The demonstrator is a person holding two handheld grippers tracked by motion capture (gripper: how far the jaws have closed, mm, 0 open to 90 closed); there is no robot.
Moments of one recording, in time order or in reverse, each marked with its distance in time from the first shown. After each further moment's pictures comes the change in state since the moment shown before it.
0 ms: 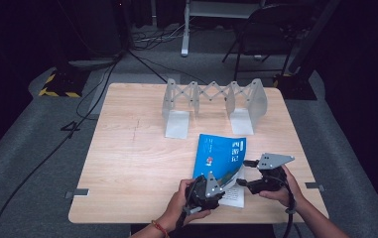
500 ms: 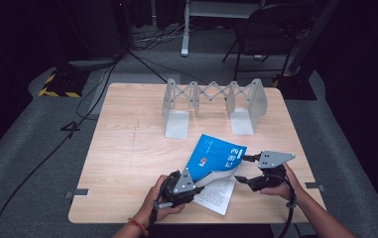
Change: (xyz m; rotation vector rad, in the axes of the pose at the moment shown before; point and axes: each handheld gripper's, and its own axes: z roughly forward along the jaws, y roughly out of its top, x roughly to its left) left arm 0.042 -0.033 -0.052 -0.048 -0.082 0.039; right arm -0.008 0.007 0.004 -0.063 0.035 -0.142
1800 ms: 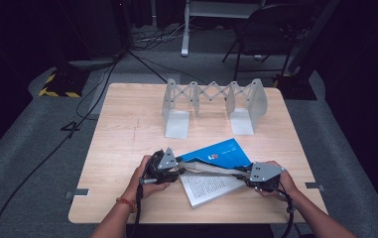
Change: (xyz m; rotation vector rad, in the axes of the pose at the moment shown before) left arm 0.073 -0.009 0.004 0.034 0.100 -0.002; right arm 0.015 -0.011 0.012 0.045 -0.053 -0.258
